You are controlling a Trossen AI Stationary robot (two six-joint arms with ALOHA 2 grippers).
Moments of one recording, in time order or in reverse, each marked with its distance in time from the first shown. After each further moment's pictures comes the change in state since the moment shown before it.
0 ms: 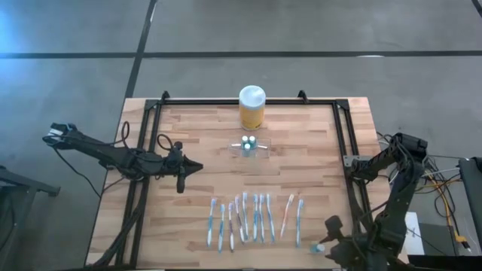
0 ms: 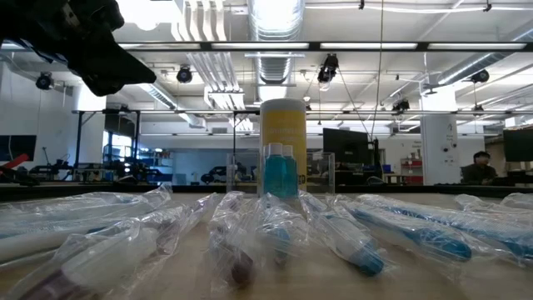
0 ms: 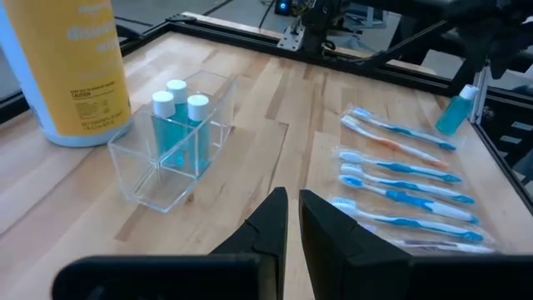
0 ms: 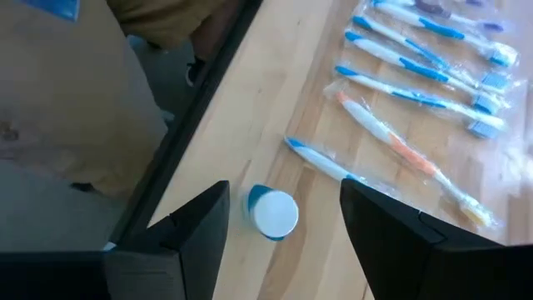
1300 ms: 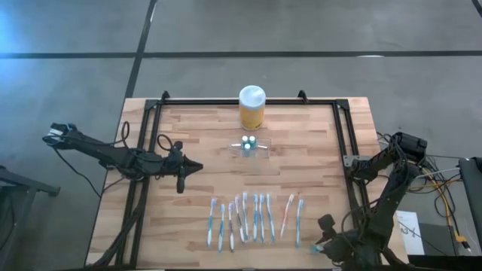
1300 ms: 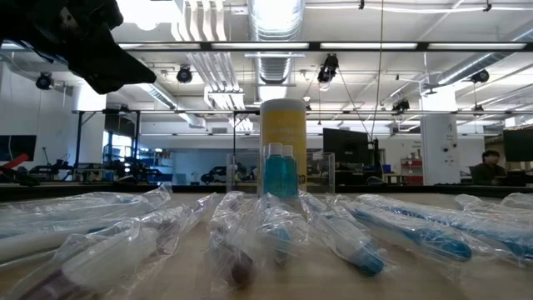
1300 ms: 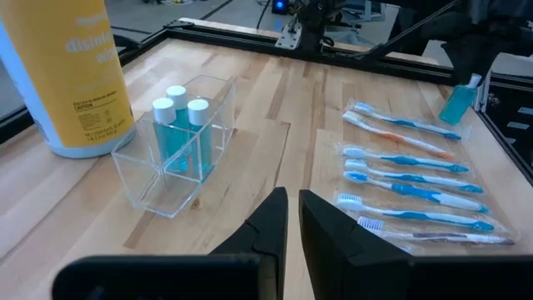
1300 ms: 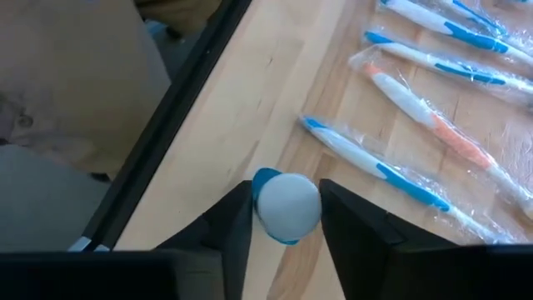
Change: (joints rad) left arm 0.000 0.000 0.000 0.000 0.000 0.059; right arm -0.050 -0.007 -0.166 0.215 -0.080 -0.066
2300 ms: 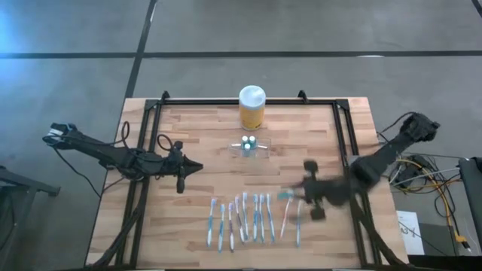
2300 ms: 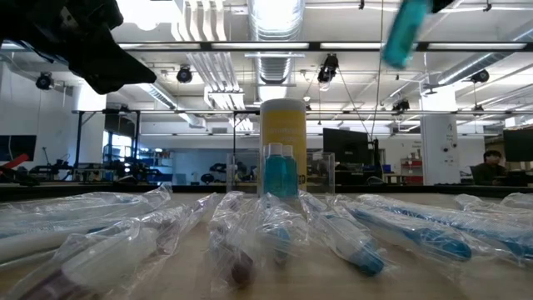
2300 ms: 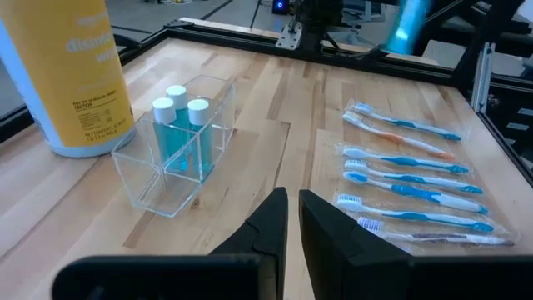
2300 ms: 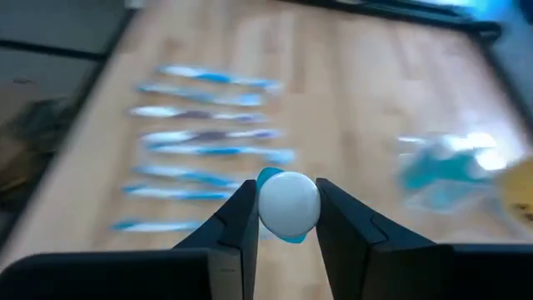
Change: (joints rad) left arm 0.000 0.000 0.000 0.000 0.000 -0.003; right arm -0.595 -0.435 0.000 -0.005 0.026 -0.395
